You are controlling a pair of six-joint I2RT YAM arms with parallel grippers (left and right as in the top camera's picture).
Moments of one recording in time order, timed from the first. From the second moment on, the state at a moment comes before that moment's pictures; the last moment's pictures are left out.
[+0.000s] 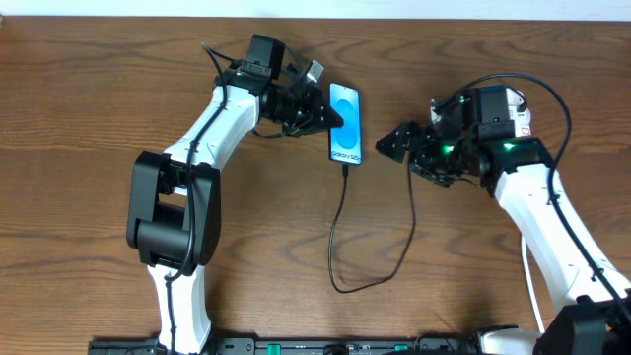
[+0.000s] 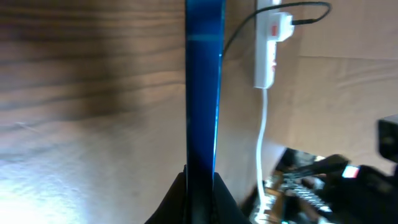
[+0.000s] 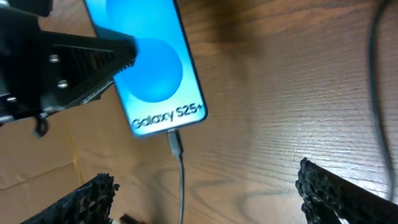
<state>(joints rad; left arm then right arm) -0.27 2.11 1.62 -0.65 0.91 -0.40 0.14 1.50 1.12 -0.68 -0.61 0.58</state>
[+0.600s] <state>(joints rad) -0.29 2.29 1.62 -0.66 0.94 -0.31 0.12 1.50 1.12 -0.69 -0.70 0.52</state>
